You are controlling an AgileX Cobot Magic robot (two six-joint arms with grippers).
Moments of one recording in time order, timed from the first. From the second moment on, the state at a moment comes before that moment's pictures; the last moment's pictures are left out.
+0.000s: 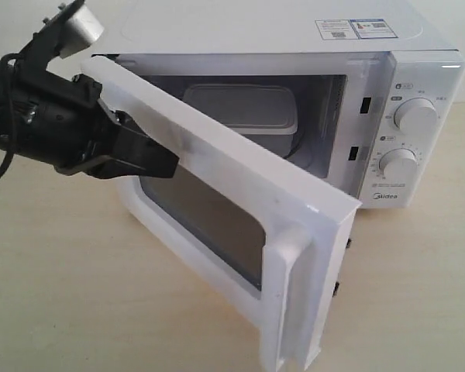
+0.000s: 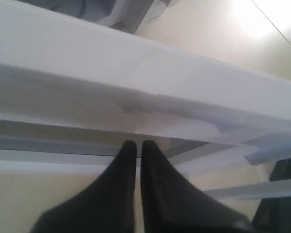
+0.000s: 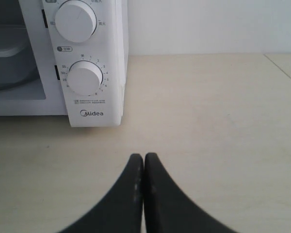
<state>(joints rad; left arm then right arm) -0.41 1.37 -0.93 -0.93 0.72 0.80 -0.02 0.00 0.00 0.01 0.33 -0.01</state>
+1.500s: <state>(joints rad) -0.55 1.53 -1.07 -0.99 0.38 0.91 -0.02 0.00 0.00 0.01 0.33 -0.01</state>
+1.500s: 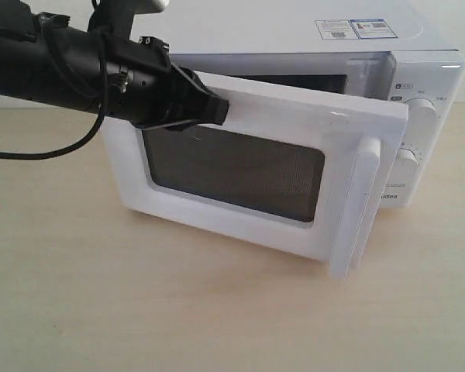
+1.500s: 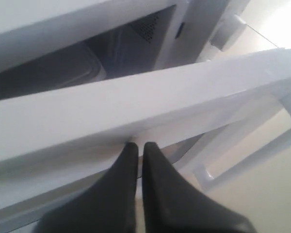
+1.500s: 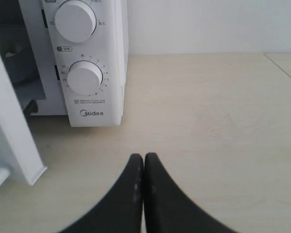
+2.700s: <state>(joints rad) -0.55 1.31 -1.10 -1.00 0.57 0.91 -0.02 0.00 0.00 0.01 0.33 -0.01</state>
